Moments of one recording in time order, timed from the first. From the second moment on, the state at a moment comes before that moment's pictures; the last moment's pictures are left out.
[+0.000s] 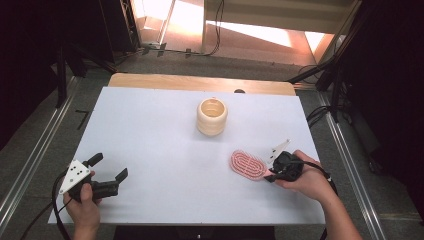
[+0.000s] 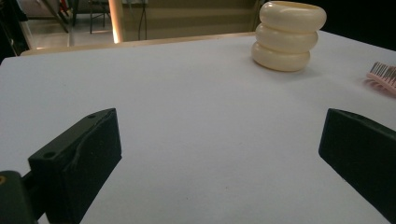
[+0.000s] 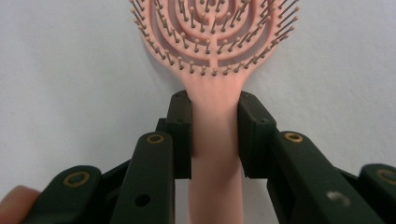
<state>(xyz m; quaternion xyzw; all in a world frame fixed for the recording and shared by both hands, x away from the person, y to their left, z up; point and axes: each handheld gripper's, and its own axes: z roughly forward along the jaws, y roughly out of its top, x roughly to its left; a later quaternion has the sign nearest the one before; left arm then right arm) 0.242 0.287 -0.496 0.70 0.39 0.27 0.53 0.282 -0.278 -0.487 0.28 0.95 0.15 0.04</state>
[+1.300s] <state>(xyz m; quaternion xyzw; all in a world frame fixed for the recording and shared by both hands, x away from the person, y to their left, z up) 0.237 0.263 -0.486 0.71 0.37 0.26 0.54 0.273 -0.285 -0.482 0.32 0.90 0.28 0.07</state>
